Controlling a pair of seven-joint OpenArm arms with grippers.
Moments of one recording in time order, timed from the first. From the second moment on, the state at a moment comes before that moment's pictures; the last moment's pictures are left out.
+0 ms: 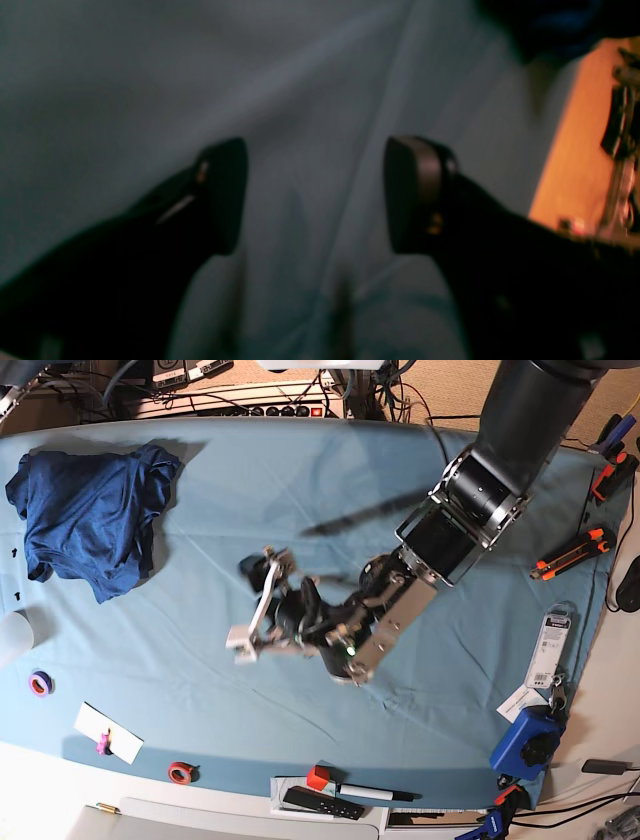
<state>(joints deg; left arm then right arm) -37.6 2.4 41.9 63.4 -45.3 -35.4 64.0 6.8 52.2 44.3 56.5 45.8 37.4 -61.7</state>
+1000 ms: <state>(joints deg) 0.6 -13.4 0.2 113.5 -52.9 -43.3 60.8 -18.0 27.0 69.7 111.4 64.2 40.0 -67.7</state>
